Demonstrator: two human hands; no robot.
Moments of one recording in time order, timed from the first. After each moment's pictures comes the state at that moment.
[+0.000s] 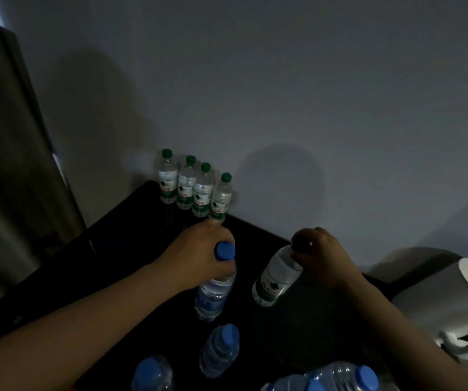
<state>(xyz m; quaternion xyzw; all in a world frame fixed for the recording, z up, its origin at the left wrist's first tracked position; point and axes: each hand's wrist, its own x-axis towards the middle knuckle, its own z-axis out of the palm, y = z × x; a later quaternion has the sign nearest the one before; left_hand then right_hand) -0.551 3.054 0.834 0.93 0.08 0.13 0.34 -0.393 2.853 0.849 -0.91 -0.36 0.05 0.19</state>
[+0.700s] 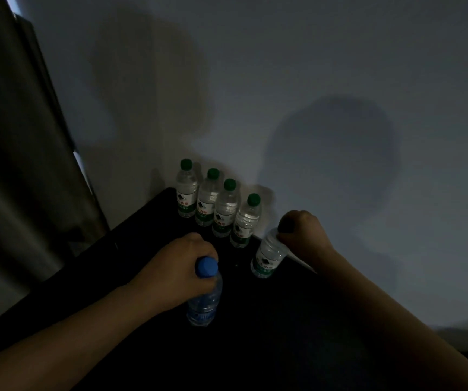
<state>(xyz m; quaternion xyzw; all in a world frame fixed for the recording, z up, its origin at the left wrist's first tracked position) -0.495 3.149 0.801 0.91 0.18 0.10 0.37 -0.260 3.024 0.795 -0.91 -0.36 0.07 0.19</state>
